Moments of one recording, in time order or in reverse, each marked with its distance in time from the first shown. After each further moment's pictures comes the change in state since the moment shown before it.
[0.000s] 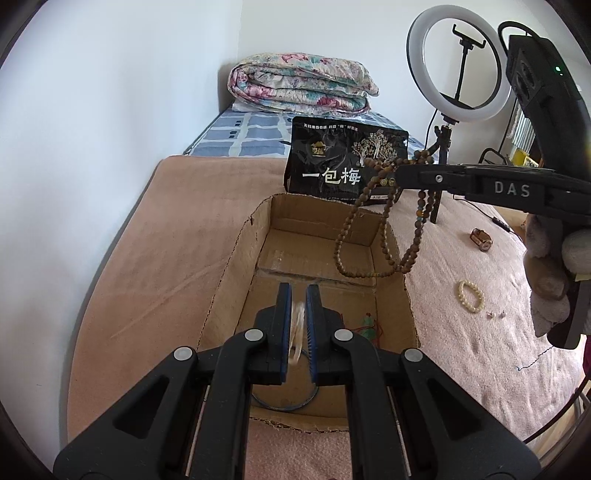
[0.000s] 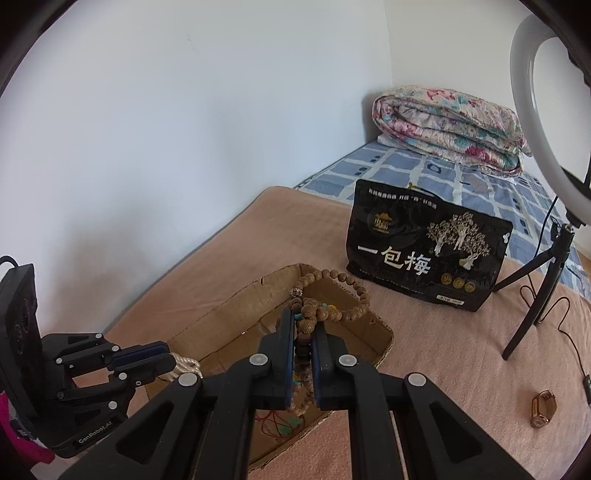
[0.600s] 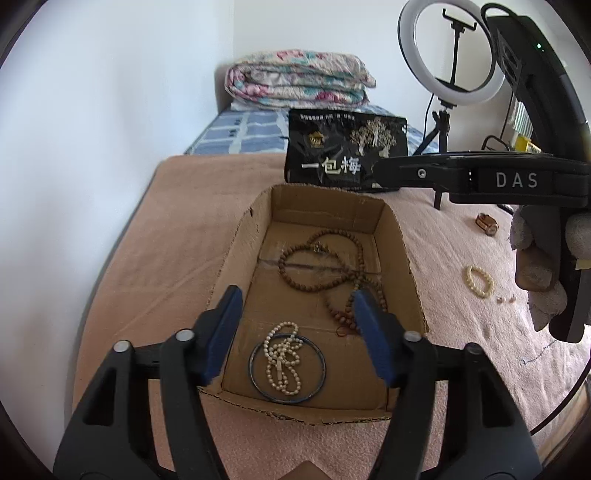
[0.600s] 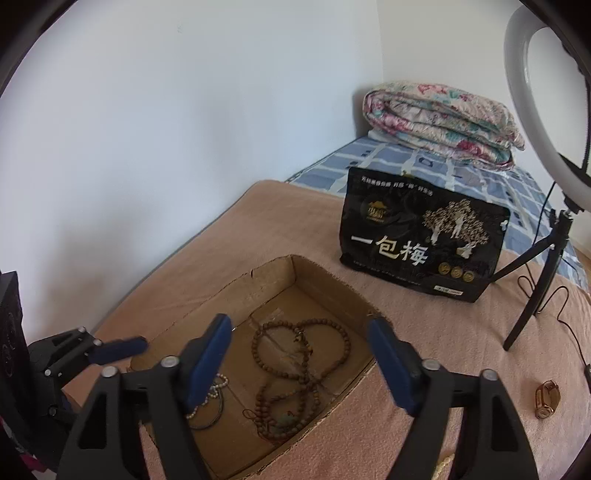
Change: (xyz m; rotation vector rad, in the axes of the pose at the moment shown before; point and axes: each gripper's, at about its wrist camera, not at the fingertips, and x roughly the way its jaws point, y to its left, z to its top) left arm 0.000 -0.008 -0.012 0.048 -0.009 0.035; right arm -0.001 0.001 -0.008 0.019 -0.022 -0.052
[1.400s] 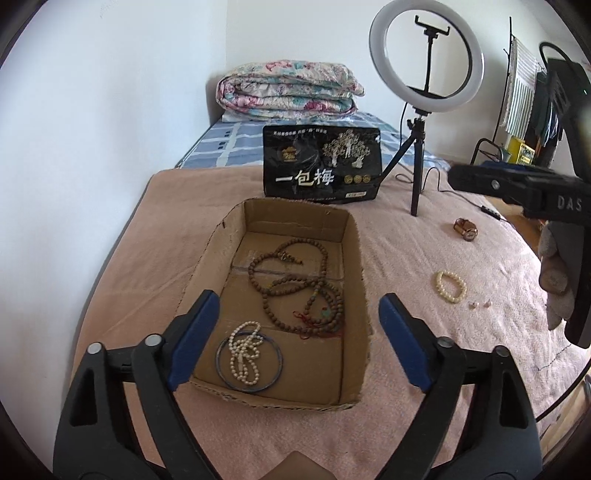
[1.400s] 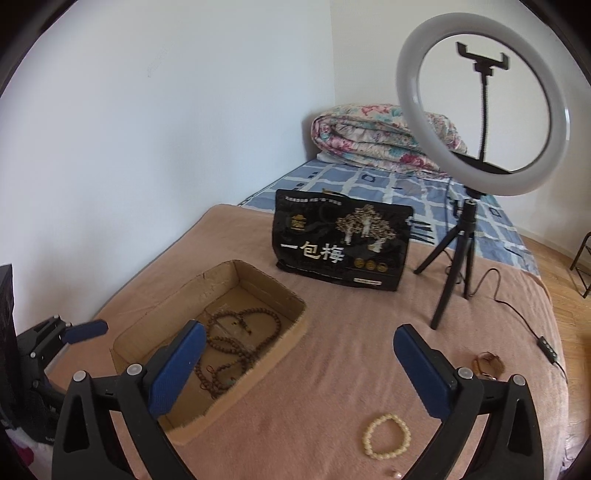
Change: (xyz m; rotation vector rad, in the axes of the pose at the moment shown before) left arm -0.028 -0.044 0.004 0.014 -0.031 -0.013; right arm -0.096 -0.051 -0.037 0.050 -0.087 -0.152
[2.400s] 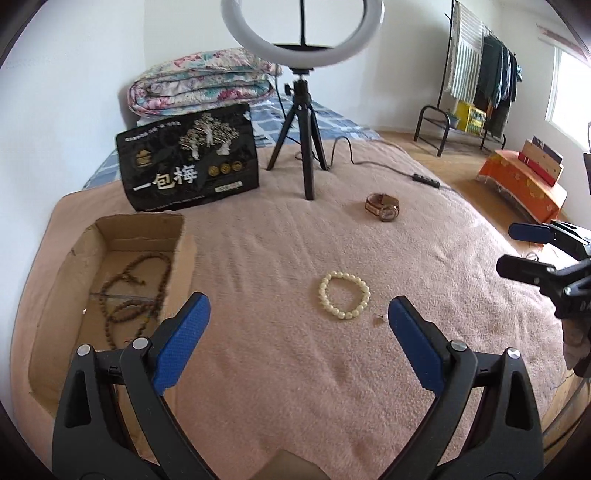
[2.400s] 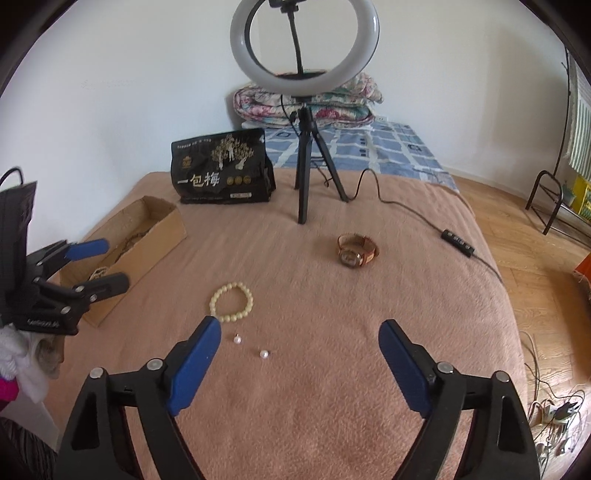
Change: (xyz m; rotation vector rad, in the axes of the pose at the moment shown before) left arm 0.064 -0.159 0.006 0.155 0.077 -0.168; right arm -0.075 -0.157 -0.141 0.133 0.114 -0.116
